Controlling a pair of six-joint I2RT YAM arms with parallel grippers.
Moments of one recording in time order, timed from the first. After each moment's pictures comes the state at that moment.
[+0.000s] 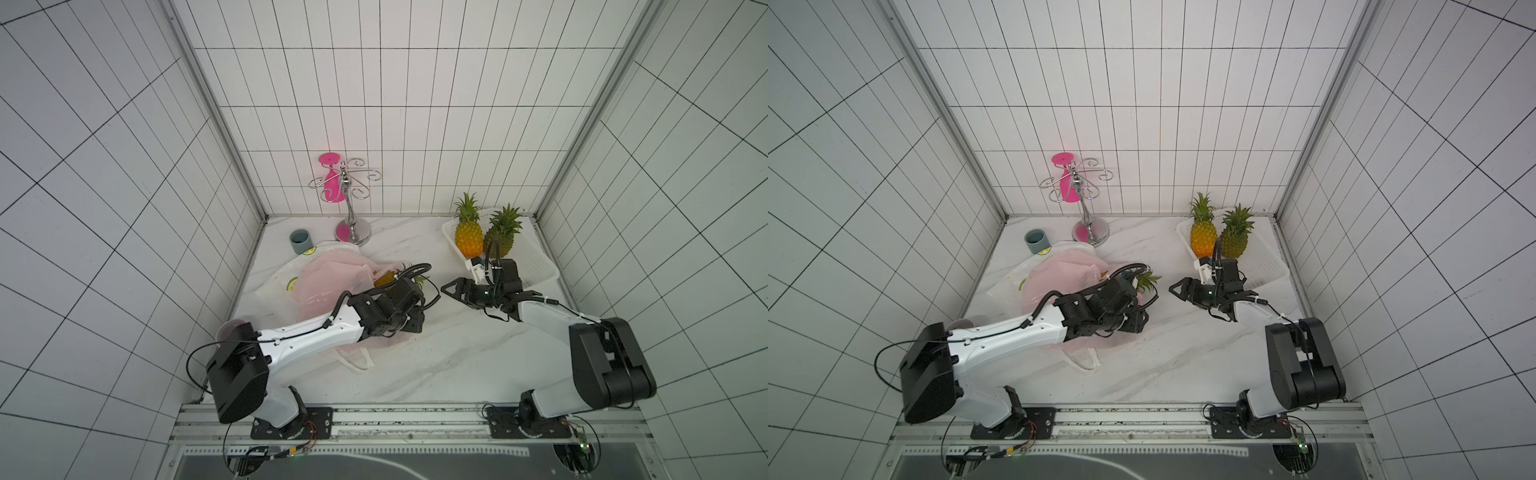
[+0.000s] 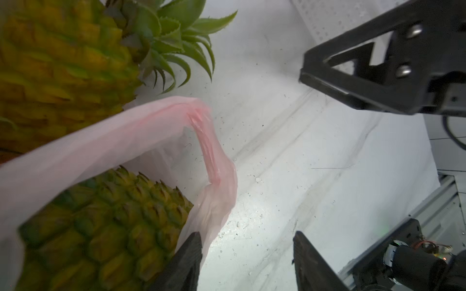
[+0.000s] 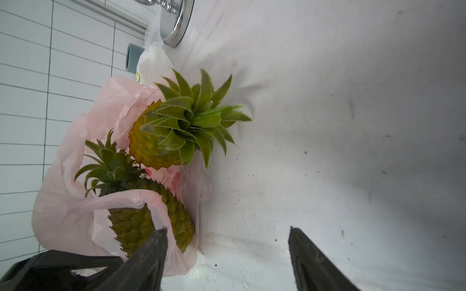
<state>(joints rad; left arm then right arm) -0.97 1.51 1.08 -0.50 -0.07 -0.76 0.17 1.46 0.67 0.04 -0.71 0.54</state>
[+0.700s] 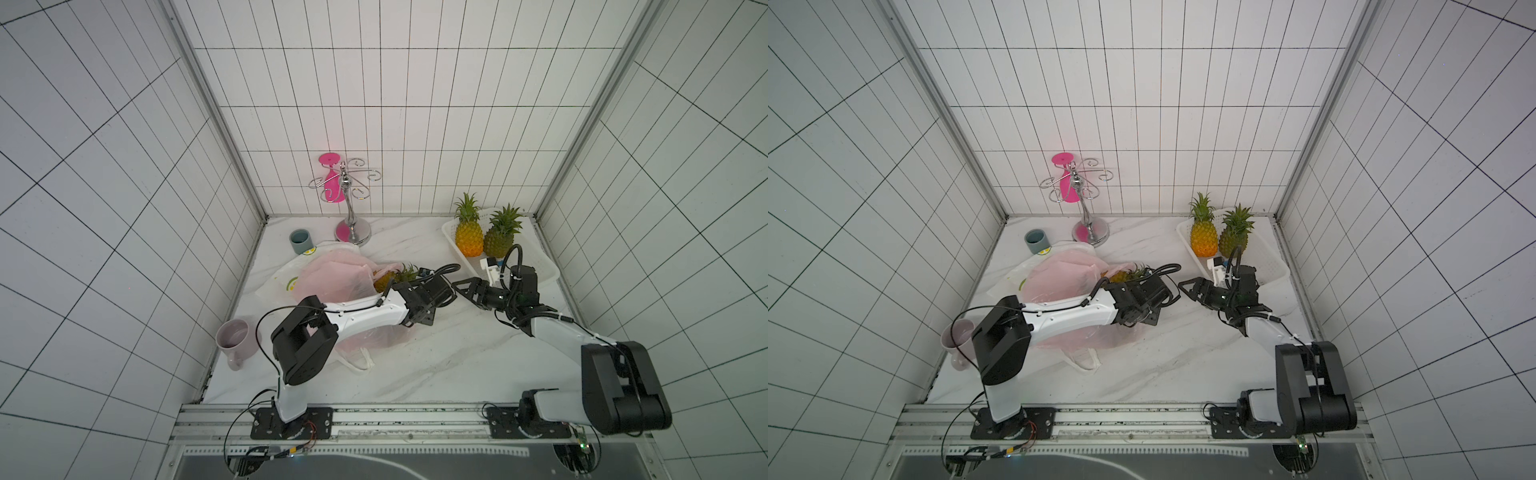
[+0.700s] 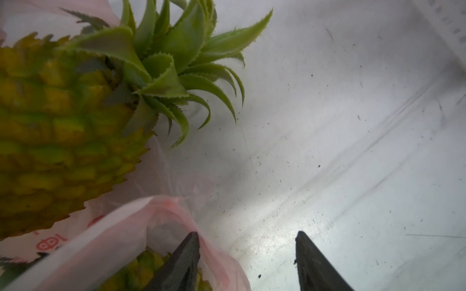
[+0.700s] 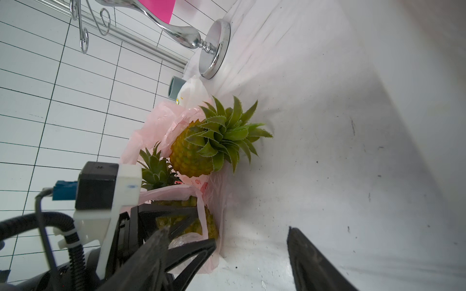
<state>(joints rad) -1.01 1.88 1.40 -0.71 -0.32 -0.67 0.08 1.35 0.55 0.25 -0.83 0.65</state>
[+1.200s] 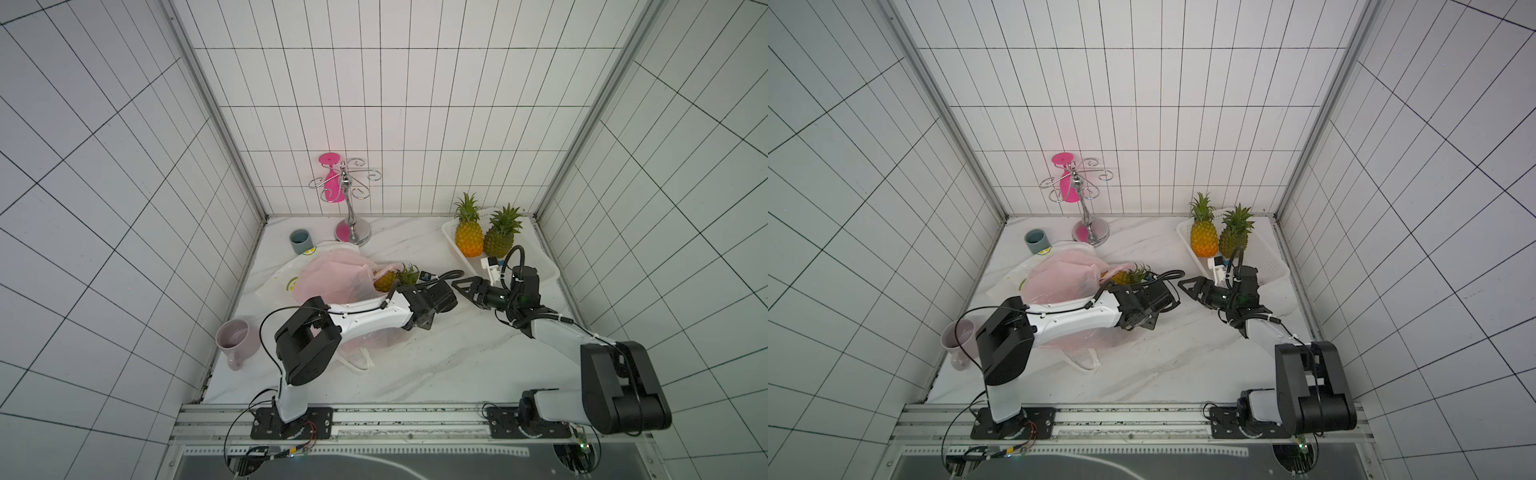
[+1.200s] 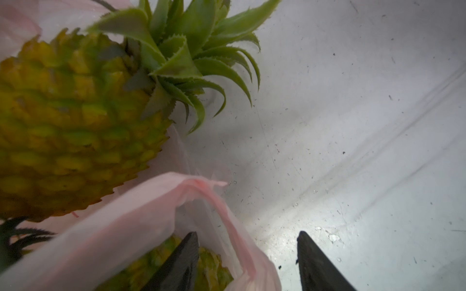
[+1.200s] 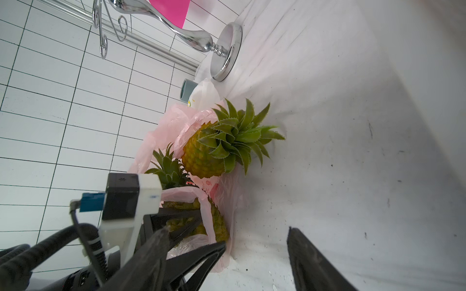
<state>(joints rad) -1.01 1.91 1.42 -0.76 -0.38 -0.65 0.08 1.35 0.53 0.32 -0.86 0.70</state>
